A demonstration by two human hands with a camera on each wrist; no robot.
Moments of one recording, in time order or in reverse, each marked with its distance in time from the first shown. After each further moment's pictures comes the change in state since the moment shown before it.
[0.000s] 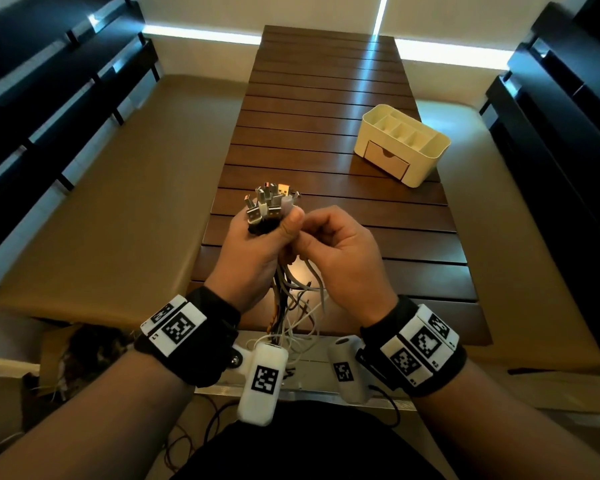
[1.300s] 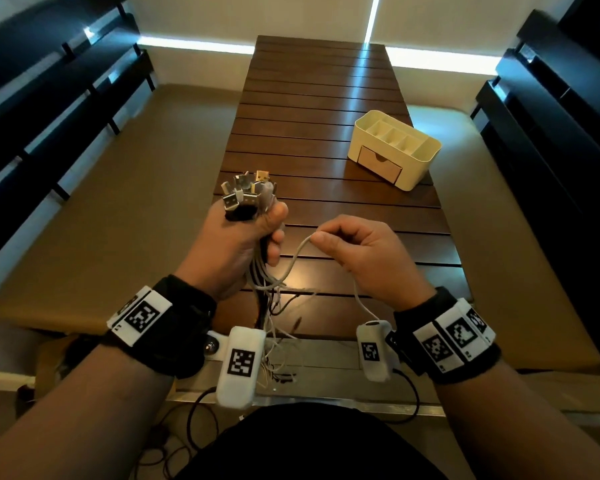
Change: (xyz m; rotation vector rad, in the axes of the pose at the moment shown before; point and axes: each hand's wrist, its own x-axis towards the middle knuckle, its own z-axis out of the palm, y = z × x) left_hand 0.007 0.030 -0.009 0.033 -0.037 -0.122; right_hand 0.005 -0.009 -0.044 -0.246 -0.125 0.084
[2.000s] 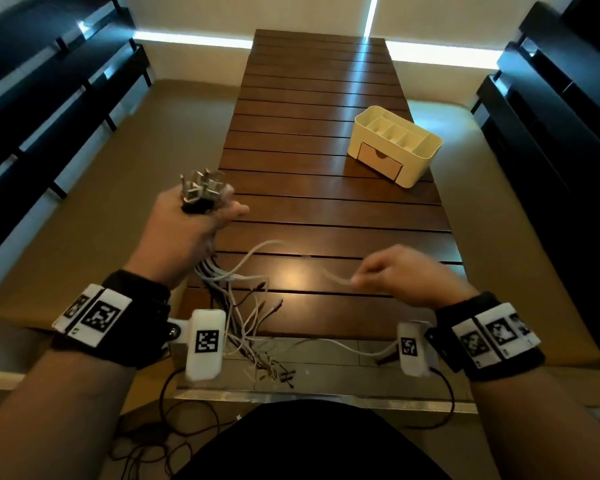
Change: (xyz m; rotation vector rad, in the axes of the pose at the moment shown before) left_hand 0.003 0.017 -0.043 0.361 0.231 -0.004; right_hand -0.007 0.029 -0.047 -0.529 -0.385 0.425
